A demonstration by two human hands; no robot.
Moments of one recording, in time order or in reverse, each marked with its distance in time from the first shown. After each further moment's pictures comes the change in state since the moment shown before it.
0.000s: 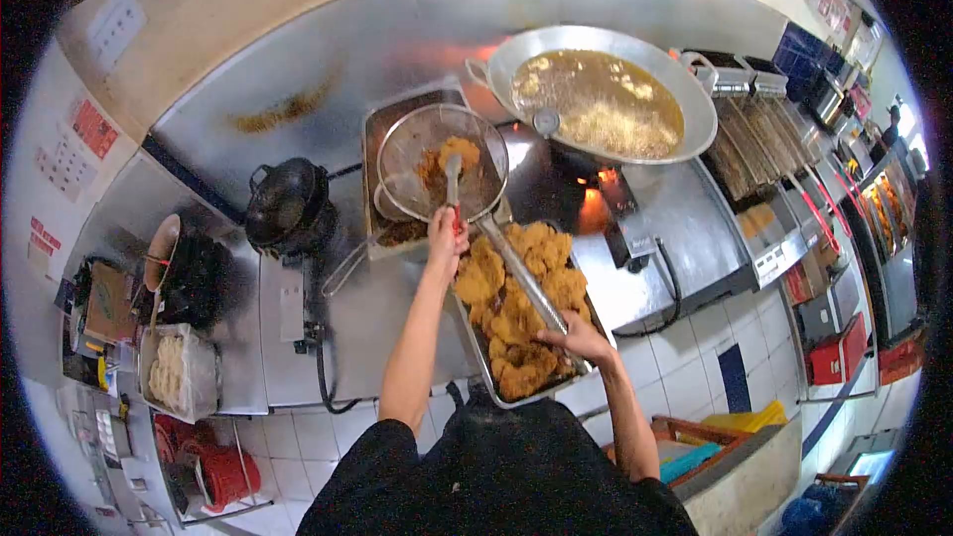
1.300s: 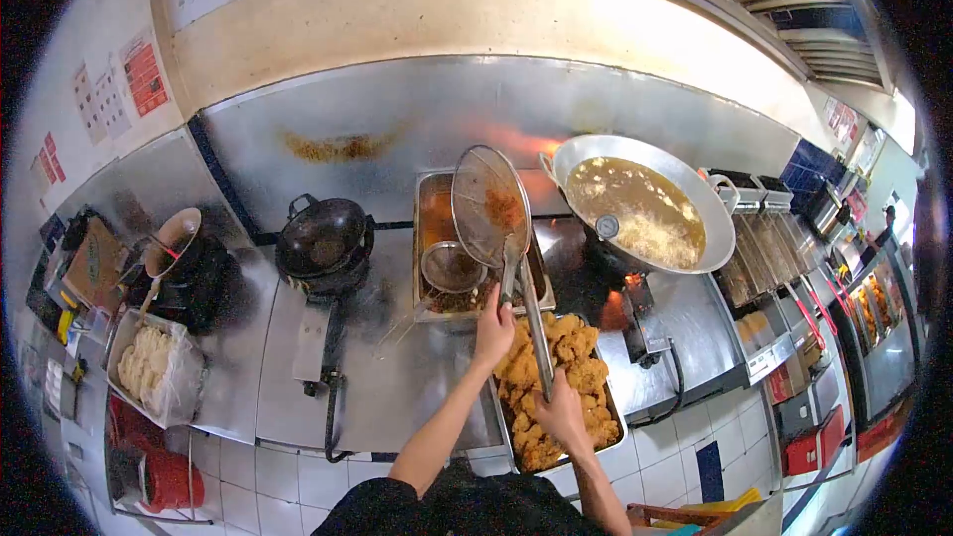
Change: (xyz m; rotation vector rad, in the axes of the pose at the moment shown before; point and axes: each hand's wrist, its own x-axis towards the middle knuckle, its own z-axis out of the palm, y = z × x) left_hand -0.035 0.009 -0.003 0.822 0.146 0.360; right_hand 0.012 -0.096 0.107 -0.549 0.521 -0.245
